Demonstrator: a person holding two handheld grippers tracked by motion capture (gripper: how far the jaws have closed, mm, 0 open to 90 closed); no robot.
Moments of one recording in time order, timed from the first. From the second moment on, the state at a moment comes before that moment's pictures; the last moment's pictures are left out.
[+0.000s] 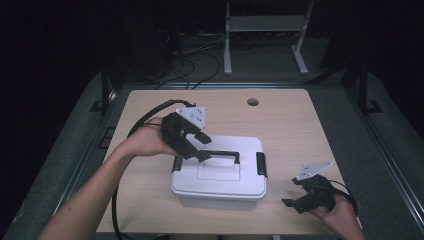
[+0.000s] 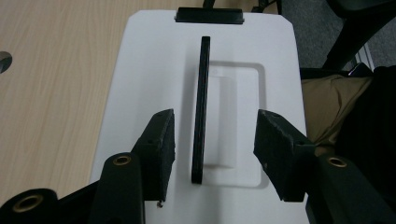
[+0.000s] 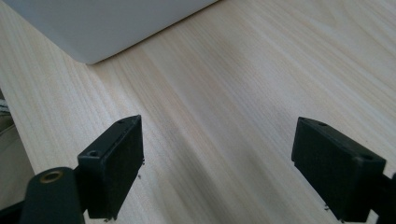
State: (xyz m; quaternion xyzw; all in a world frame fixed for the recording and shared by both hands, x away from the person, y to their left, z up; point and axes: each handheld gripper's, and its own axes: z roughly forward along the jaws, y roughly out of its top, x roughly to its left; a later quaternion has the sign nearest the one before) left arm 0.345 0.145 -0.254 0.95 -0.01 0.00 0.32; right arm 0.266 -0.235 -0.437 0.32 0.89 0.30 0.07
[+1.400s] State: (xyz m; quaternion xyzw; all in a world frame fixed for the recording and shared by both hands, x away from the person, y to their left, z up) left arm 0.341 0.223 -0.280 0.94 0.06 0.03 0.34; right arm 0.267 -0.239 -0.439 0.33 0.89 0.30 0.07
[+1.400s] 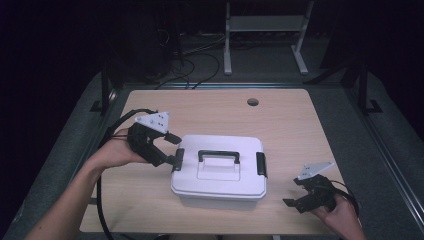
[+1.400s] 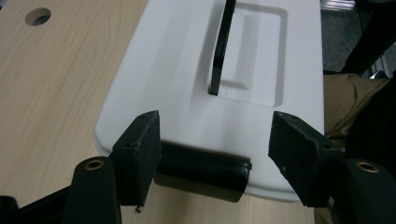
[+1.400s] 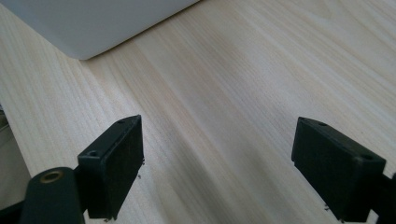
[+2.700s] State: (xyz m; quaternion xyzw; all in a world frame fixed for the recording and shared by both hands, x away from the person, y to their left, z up) left arm 0.334 0.277 -0.341 0.93 0.13 0.02 0.35; right arm 0.267 -0.235 -0.439 0.33 0.90 0.29 0.07
